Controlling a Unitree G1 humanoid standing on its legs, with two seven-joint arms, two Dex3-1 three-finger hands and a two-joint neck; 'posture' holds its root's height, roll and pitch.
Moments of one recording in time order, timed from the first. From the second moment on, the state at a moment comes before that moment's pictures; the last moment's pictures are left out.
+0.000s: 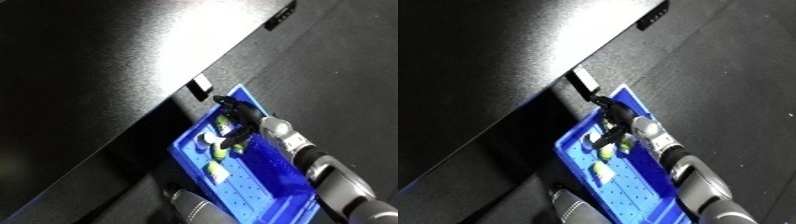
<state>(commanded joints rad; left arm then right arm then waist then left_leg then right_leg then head) -0.18 0.34 -0.20 1.19 -0.67 -0.12 -0.25 -0.26 -0.58 0.12 0.91 0.58 -0.11 0.26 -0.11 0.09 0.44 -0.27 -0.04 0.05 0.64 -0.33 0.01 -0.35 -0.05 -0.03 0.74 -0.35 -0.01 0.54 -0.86</state>
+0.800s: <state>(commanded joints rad) -0.29 0.40 -0.22 1.21 -0.59 -0.08 -0.23 -0.39 -0.43 0.28 1.09 0.52 0.01 0.21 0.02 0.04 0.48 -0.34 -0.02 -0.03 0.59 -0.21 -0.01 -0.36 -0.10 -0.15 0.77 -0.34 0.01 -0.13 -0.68</state>
